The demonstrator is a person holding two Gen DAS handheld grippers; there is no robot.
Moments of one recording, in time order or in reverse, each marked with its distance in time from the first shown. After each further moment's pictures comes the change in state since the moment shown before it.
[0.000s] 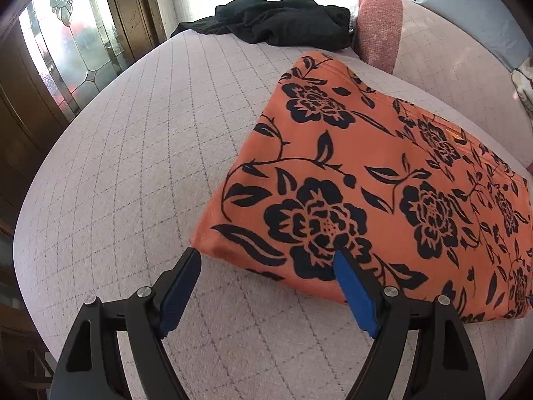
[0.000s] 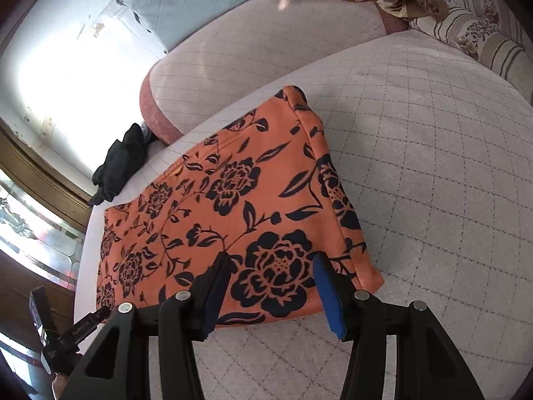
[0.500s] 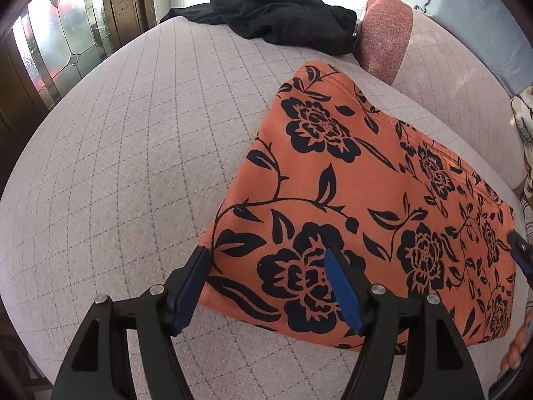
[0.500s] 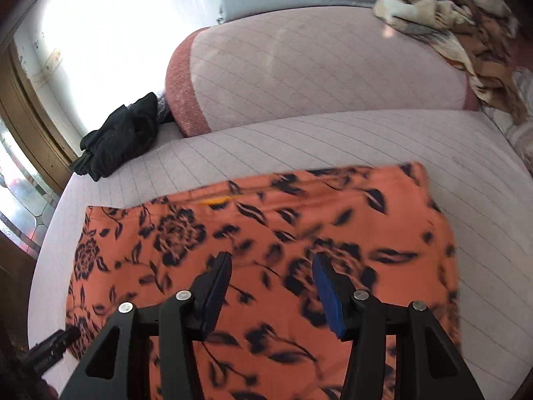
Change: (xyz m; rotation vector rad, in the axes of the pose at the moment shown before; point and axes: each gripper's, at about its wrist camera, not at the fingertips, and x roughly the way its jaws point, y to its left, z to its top) left arm 0.028 0.021 0.042 -0.063 0.070 -0.095; right arm 0.081 0.113 0.063 -0.258 0.008 -0.144
